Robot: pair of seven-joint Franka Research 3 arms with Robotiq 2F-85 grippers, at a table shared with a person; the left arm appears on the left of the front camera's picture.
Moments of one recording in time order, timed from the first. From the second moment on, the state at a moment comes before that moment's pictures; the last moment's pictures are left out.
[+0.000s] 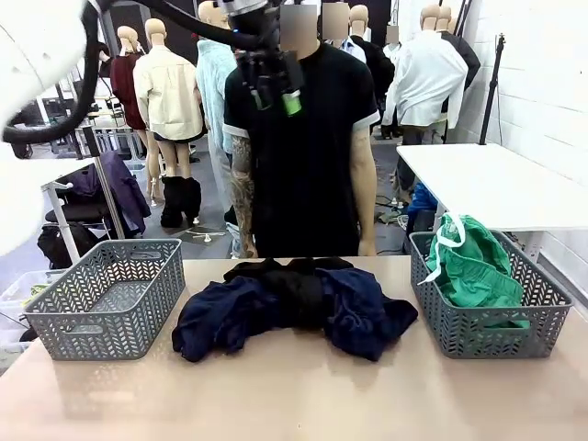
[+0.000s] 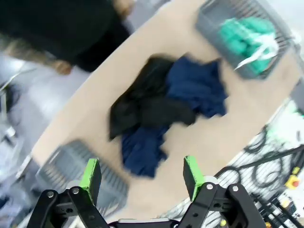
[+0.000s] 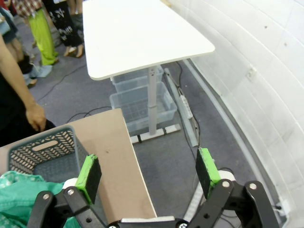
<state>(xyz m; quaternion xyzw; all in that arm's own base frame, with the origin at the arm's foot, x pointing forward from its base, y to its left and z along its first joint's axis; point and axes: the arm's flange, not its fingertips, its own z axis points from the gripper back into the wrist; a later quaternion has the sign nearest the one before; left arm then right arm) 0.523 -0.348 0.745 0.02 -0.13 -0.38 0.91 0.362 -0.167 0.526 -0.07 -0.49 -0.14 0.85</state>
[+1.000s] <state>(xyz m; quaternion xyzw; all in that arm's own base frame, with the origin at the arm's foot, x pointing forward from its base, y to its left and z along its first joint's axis) 0.547 -0.321 0.713 0.05 -0.14 -0.36 0.92 0.362 -0.167 0.526 -0.07 -0.49 -0.14 0.85</state>
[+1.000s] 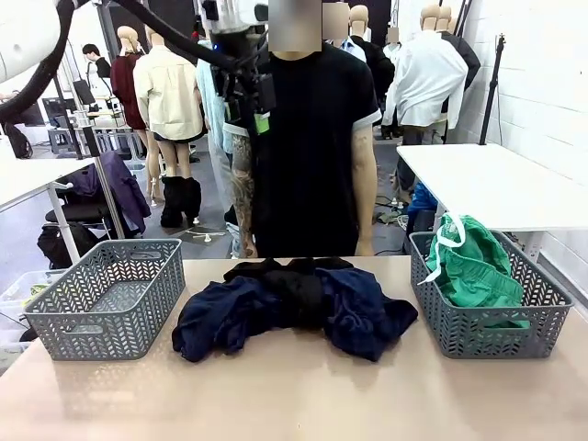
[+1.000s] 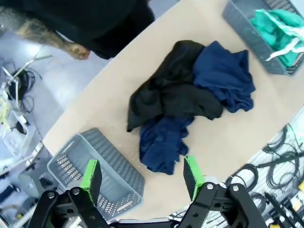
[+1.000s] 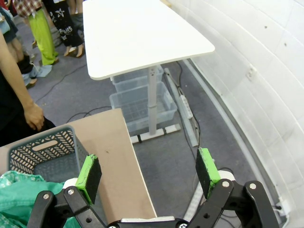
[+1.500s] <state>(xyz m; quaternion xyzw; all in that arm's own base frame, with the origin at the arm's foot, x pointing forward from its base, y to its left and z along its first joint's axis) 0.572 -0.089 0.591 0.00 -0.12 -0.19 0.97 0.362 -0.167 0.526 -0.07 -0.49 -0.14 0.85</state>
